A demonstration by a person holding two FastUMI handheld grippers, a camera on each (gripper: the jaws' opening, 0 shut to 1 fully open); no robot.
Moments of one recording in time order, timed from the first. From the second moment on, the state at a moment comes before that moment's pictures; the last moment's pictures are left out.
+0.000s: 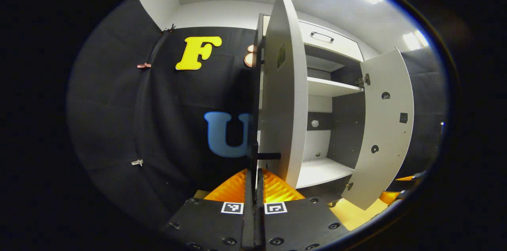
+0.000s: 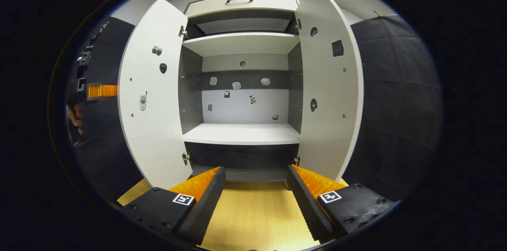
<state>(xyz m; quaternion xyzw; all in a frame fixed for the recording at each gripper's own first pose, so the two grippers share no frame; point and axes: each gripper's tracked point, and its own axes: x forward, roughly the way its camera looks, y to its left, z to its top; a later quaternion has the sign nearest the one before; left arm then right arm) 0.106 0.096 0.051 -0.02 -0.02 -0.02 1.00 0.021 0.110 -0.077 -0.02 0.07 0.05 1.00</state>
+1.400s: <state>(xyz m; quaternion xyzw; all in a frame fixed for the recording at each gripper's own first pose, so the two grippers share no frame) -0.035 -0.086 0.031 0.00 -0.03 0.06 1.00 -0.021 -0.013 0.014 0.02 -0.01 0.10 0.99</state>
